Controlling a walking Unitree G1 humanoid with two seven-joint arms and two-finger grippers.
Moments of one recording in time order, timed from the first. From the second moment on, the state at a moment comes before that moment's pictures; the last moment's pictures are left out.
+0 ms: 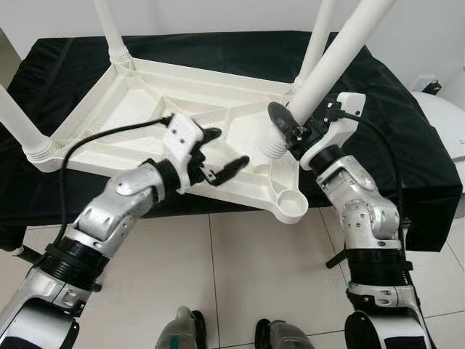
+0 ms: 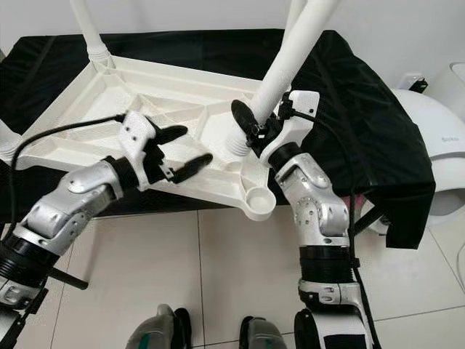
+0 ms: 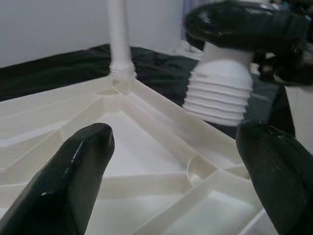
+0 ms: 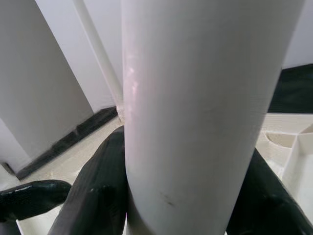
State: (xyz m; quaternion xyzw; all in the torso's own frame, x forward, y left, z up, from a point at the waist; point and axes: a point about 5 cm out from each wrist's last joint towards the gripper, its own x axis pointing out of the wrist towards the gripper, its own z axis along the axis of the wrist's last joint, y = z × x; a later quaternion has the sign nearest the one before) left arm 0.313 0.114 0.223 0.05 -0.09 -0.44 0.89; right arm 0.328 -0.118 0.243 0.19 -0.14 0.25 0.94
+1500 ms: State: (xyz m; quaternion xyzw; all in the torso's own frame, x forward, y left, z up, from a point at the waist) left arm 0.311 0.143 0.226 -0.03 -0.13 -0.12 0.98; right arm 0.321 -0.112 0.212 0.20 -0.20 0.17 0.94
